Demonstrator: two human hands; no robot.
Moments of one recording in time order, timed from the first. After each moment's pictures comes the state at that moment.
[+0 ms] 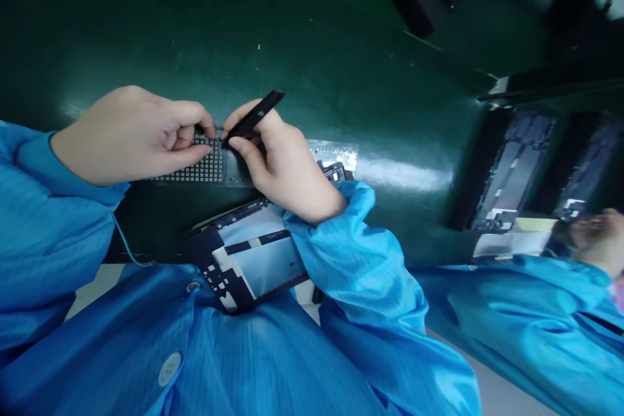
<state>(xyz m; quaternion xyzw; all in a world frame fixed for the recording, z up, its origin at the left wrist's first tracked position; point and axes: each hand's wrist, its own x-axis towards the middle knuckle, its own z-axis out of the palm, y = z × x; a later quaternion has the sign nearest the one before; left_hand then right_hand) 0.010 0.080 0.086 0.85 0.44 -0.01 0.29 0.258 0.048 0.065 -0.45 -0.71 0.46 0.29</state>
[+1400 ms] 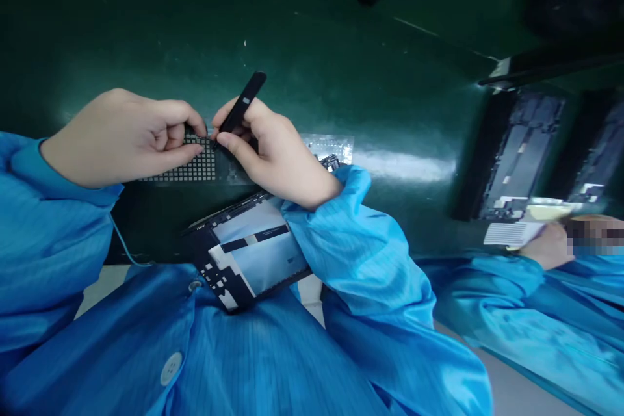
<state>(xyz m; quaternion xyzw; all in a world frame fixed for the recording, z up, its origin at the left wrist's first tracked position) 0.007 0.081 0.084 0.84 0.44 0.02 0.30 0.266 0.054 0.064 -0.42 -0.75 0.45 0.26</state>
